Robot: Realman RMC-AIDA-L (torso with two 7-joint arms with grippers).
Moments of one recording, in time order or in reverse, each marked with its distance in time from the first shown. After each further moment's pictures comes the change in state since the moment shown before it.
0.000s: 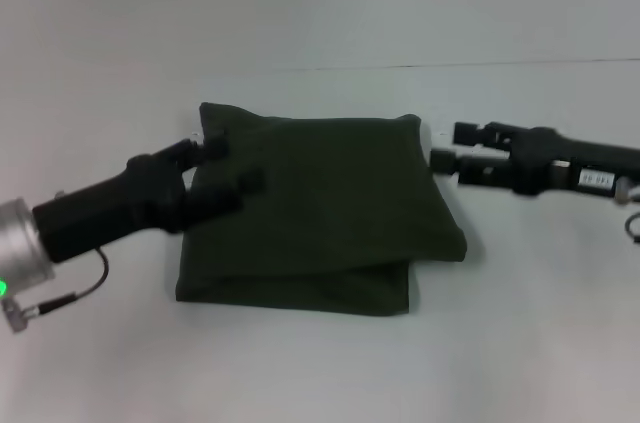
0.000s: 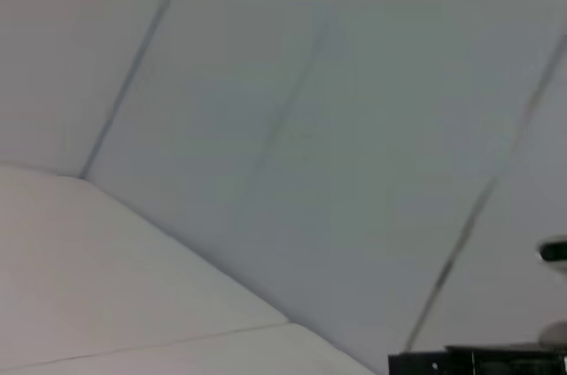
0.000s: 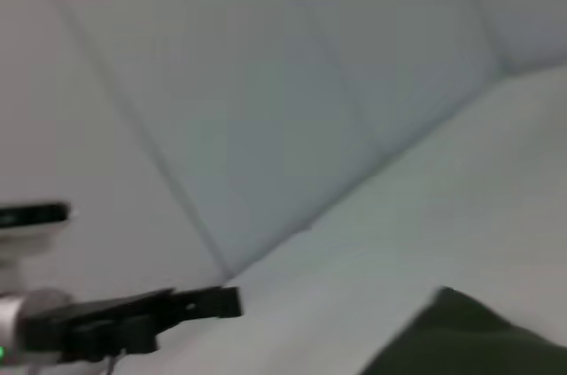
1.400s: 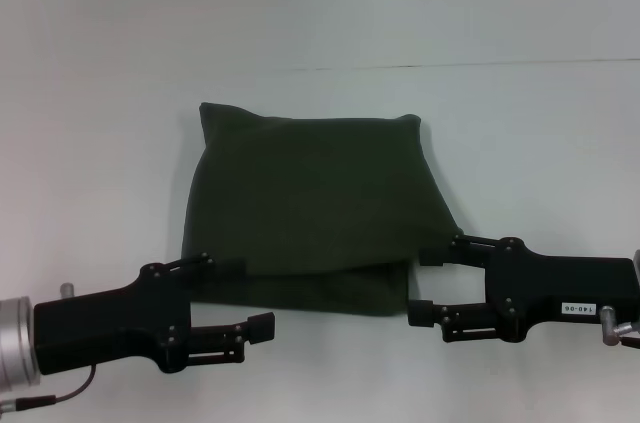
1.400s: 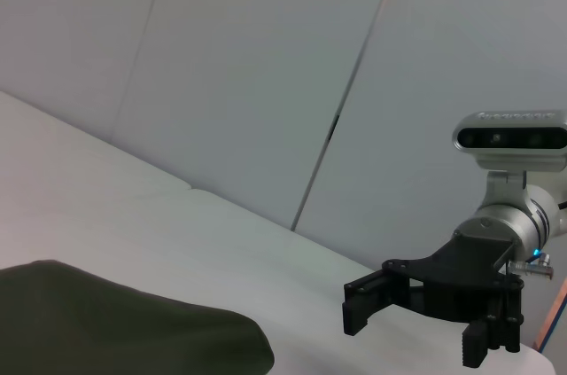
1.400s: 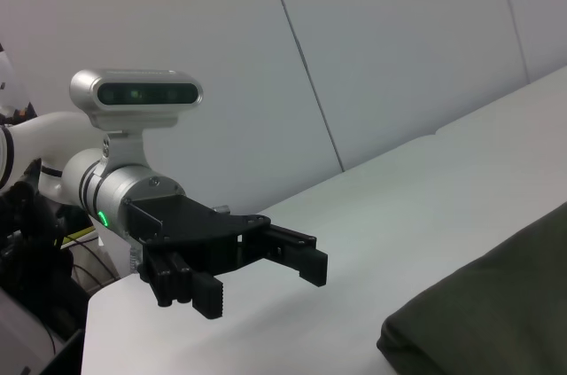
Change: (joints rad) left arm 0.058 -0.003 -0.042 0.012 0.257 0.179 0.148; right arm -0.079 0.034 -0.087 0.061 -0.086 -0.118 -0.279
